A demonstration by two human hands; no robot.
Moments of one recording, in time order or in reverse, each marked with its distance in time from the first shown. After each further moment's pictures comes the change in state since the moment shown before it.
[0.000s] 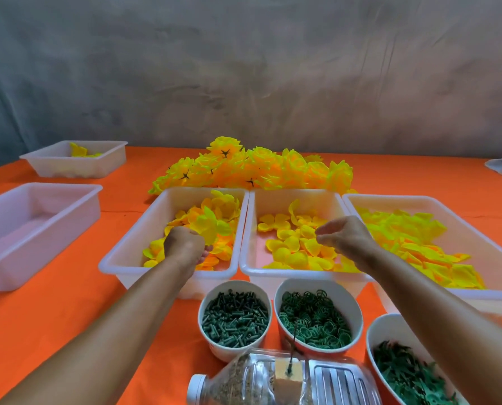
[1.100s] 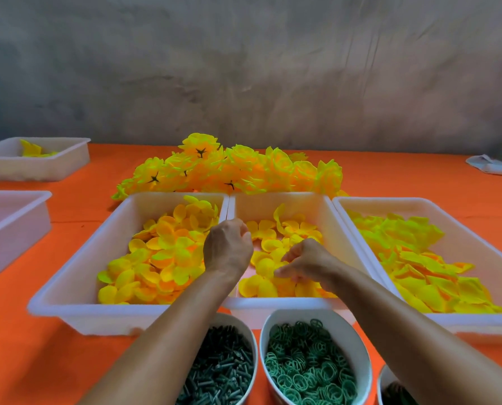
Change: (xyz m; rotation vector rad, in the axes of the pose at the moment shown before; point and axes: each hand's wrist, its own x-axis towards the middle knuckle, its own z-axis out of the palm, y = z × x) left_hand 0.009 0.022 0.101 0.457 0.047 0.629; right_hand 0.038 0.011 0.047 -0.118 -0.250 0.093
